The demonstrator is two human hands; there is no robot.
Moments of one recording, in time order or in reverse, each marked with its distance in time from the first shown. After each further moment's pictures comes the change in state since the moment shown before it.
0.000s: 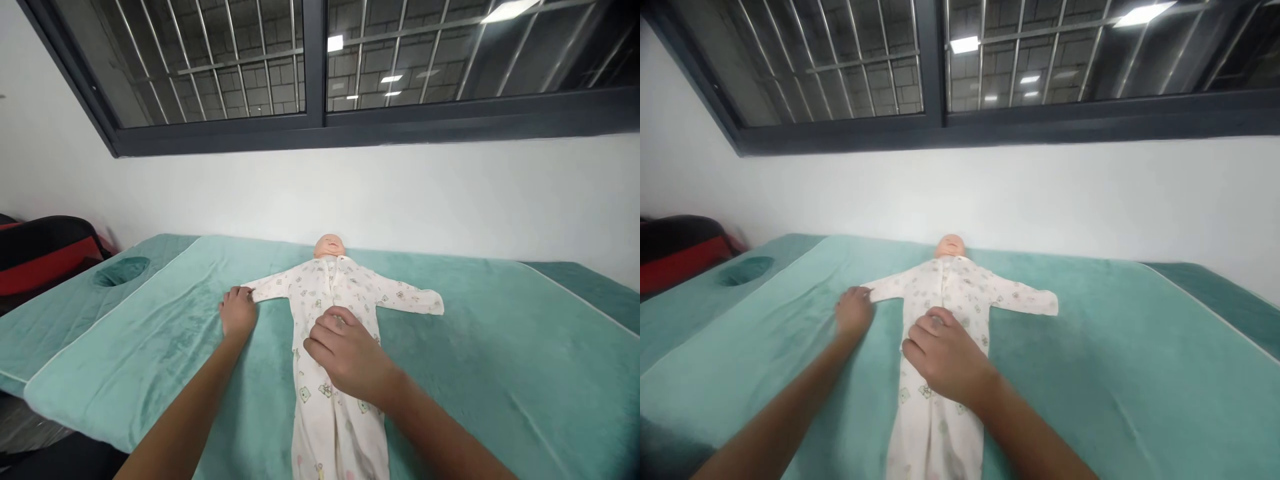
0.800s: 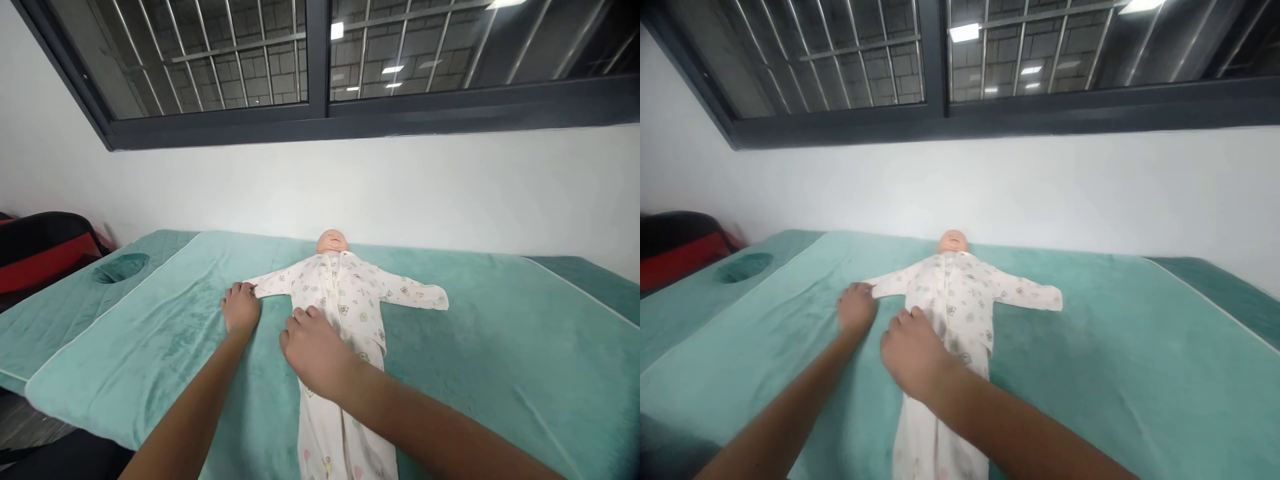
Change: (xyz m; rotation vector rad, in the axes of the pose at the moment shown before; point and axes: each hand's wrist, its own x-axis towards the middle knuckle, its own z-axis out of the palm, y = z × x) left_hand 0.002 0.001 0.003 0.015 0.018 -0.014; right_hand 0.065 -0.037 0.005 -0.066 -0.544 0.038
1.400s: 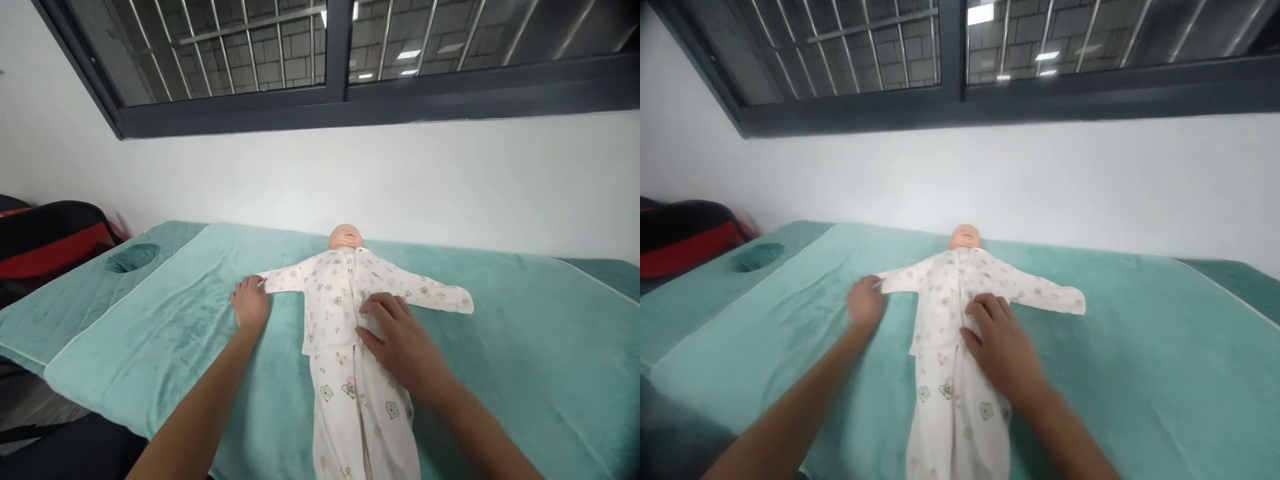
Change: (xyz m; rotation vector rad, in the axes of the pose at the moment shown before) left_hand 0.003 -0.004 0.005 -0.092 0.025 -0.043; right_hand -0.074 0.057 0.033 0.489 0.380 0.539
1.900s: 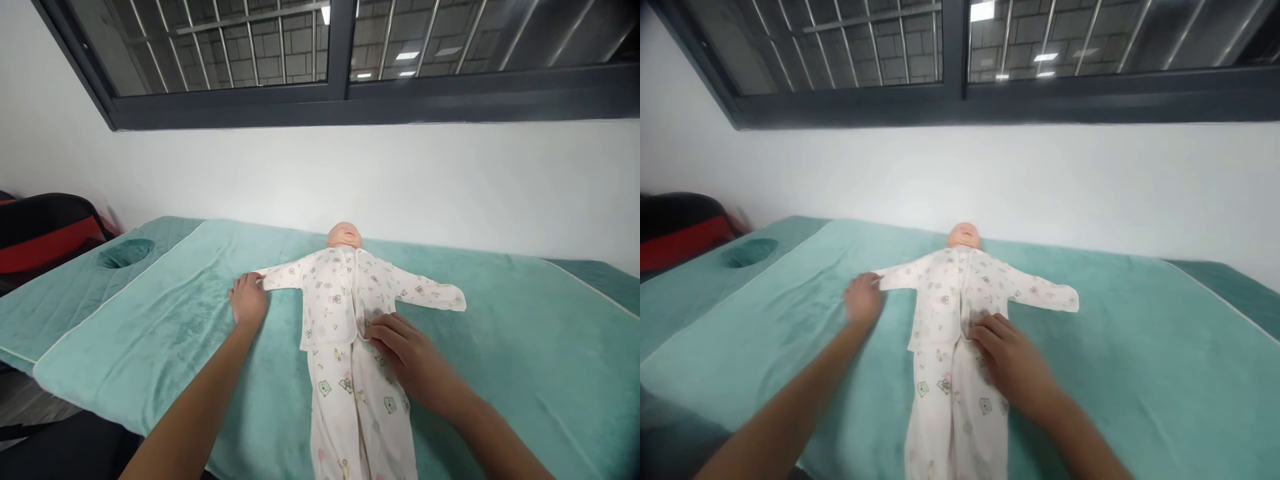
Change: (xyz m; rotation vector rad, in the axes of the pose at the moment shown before) left_hand -0.001 0.003 -0.006 -0.065 -0.033 -0.001; right_hand -0.028 0.008 -0.009 0.065 -0.169 -0.109
